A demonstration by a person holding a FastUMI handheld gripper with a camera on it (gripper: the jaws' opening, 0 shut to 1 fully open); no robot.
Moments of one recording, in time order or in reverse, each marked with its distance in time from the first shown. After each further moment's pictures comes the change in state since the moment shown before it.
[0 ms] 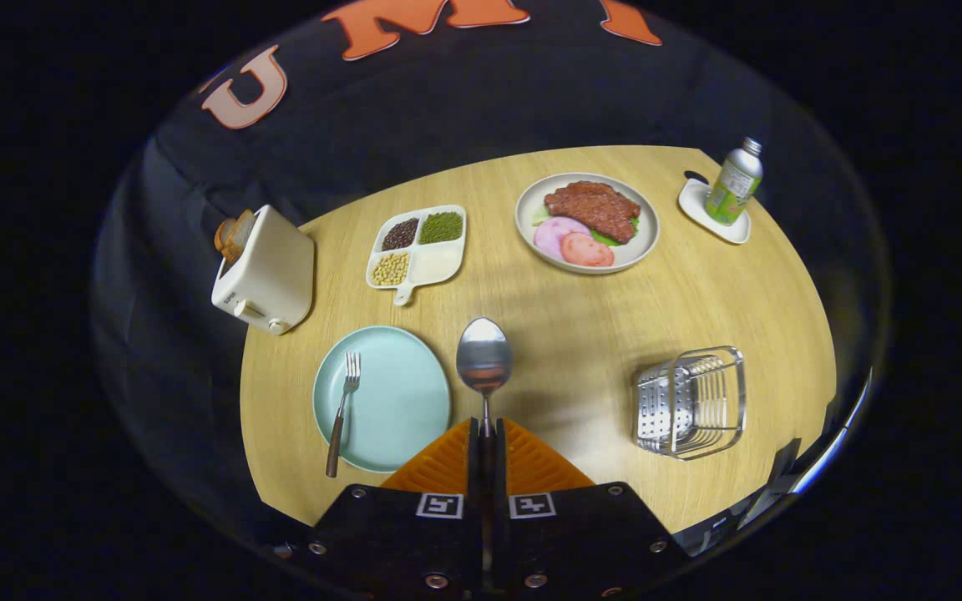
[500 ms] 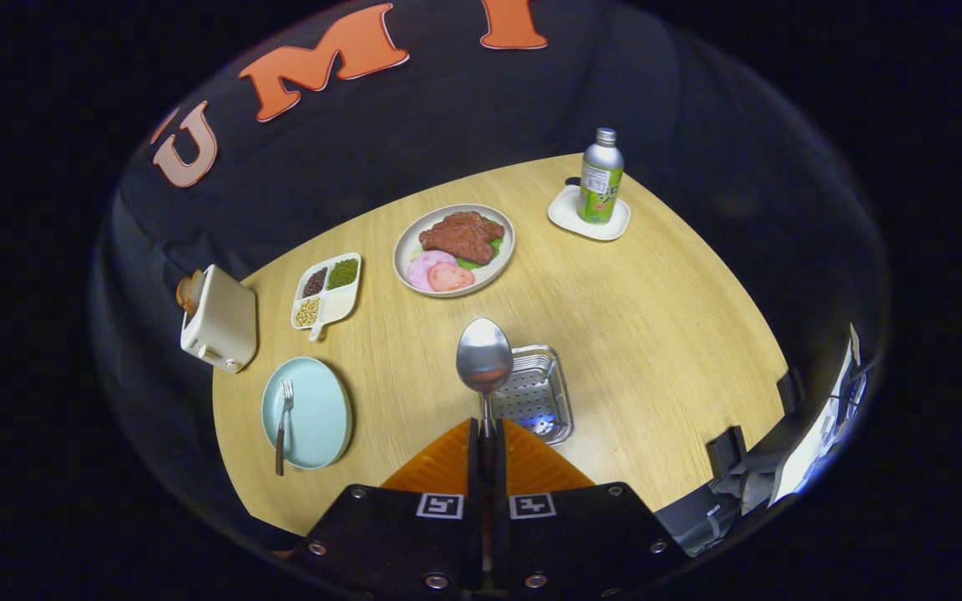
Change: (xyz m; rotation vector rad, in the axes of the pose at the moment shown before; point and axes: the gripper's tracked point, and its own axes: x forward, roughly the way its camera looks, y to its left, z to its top) arm -0.050 -0.128 -0.011 0.122 -0.058 -0.133
